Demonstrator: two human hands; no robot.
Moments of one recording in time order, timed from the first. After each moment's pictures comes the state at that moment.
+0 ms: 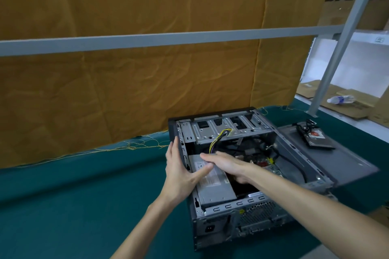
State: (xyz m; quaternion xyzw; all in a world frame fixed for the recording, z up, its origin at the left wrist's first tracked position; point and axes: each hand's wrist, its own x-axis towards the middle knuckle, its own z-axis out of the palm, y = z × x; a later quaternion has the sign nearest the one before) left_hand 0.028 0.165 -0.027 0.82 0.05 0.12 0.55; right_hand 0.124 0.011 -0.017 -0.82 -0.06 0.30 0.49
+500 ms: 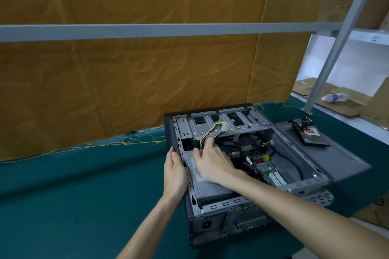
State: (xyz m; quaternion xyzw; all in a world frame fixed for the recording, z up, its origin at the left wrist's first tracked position) left_hand 0.049 0.156 -0.050 0.69 0.21 0.14 0.68; right_hand 0.099 0.051 -0.019 -0.97 -0.12 0.01 0.21
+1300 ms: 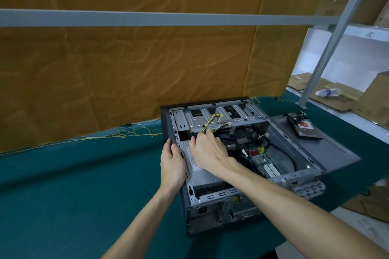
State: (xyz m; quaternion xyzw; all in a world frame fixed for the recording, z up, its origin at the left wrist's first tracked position) left_hand 0.052 0.156 -0.054 0.71 0.21 0.16 0.66; right_hand 0.099 0.059 -0.010 -0.98 -0.14 -0.05 0.14
